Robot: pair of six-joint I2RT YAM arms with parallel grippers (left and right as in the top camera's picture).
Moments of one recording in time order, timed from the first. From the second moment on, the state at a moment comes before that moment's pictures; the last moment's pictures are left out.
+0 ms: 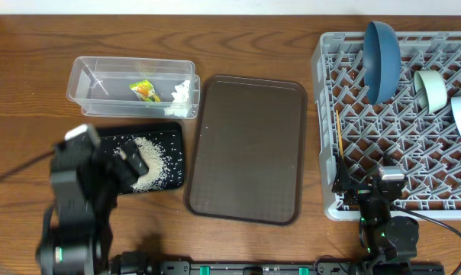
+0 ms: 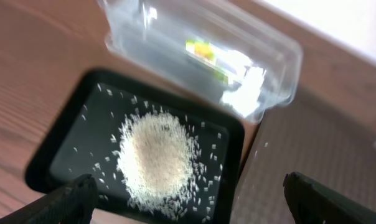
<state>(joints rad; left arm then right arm) 0.10 0.65 0.87 -0.89 -0.03 -0.38 0.09 0.01 0.01 -0.07 0.02 0.07</state>
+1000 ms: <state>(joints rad) 0.02 0.04 0.05 0.09 -0.06 -0.22 0.09 0.01 0.01 -0.07 0.02 0.07</state>
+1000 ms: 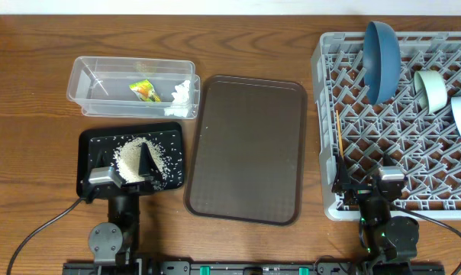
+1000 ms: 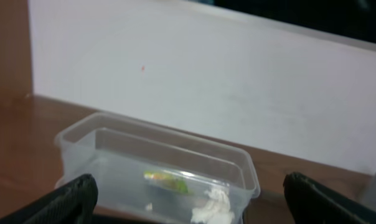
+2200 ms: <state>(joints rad) 0.02 0.01 0.02 -0.11 -0.03 -0.14 0.09 0.01 0.01 -0.07 0.02 0.07</state>
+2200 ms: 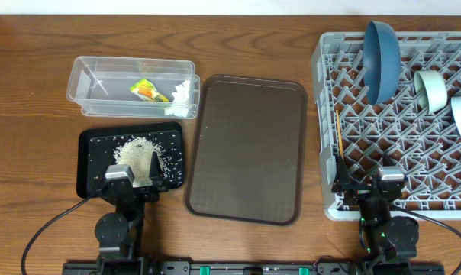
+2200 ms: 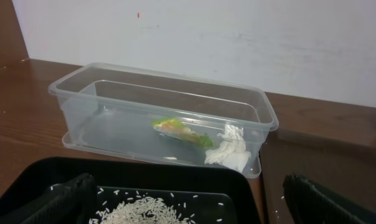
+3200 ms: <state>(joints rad) 0.02 0.01 0.02 -0.11 -0.03 -0.14 0.09 0.01 0.01 -0.07 0.02 0.07</state>
